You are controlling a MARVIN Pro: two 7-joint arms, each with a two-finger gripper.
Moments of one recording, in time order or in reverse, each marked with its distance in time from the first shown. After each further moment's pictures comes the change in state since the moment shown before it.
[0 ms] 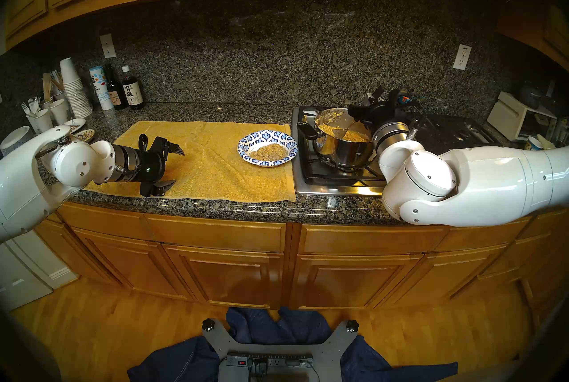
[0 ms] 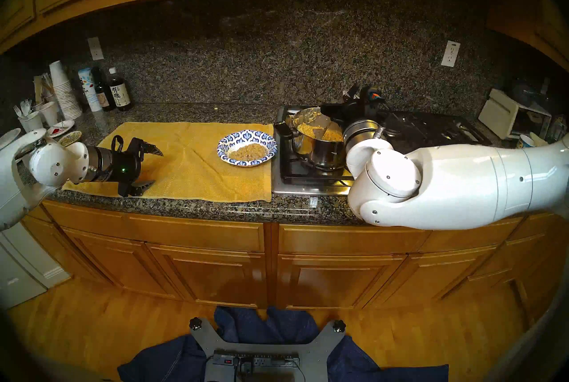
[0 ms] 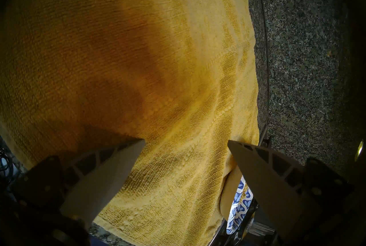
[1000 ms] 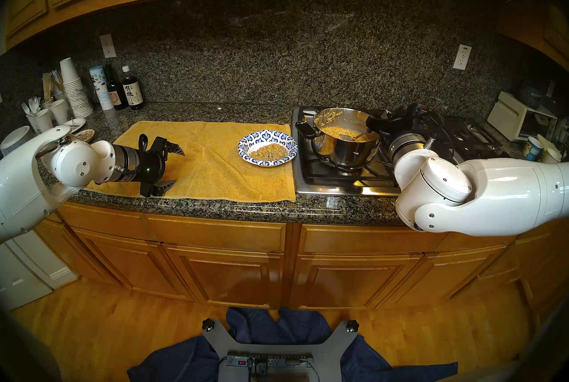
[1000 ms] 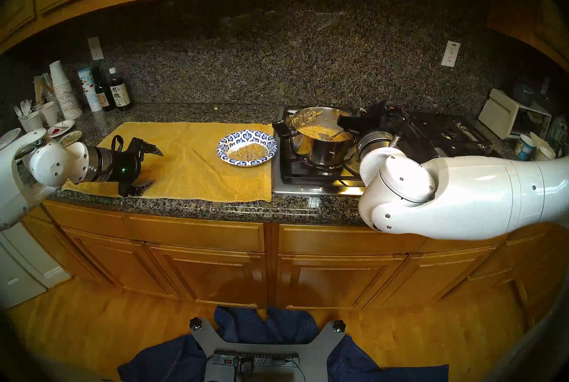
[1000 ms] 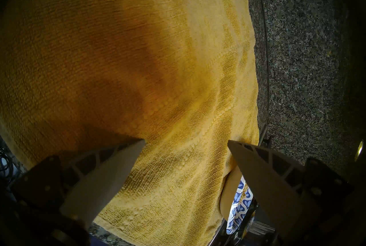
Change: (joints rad) left arm 0.000 0.000 0.000 0.000 0.000 0.000 0.000; right arm -0.009 0.131 -0.002 -0.079 0.061 0.047 -0.041
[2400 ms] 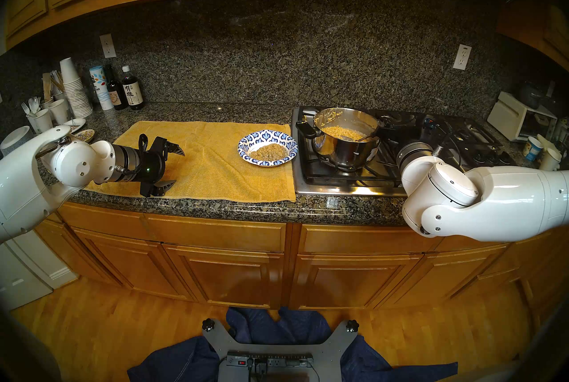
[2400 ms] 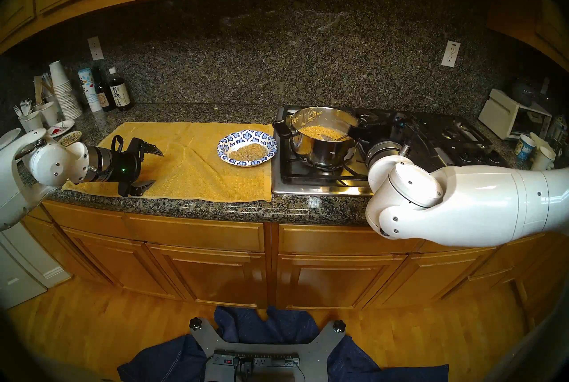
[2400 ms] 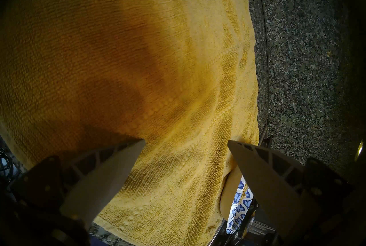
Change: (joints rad) left arm 0.000 0.000 0.000 0.000 0.000 0.000 0.000; right arm -0.018 0.051 0.008 -0.017 0.064 -0.004 0.002
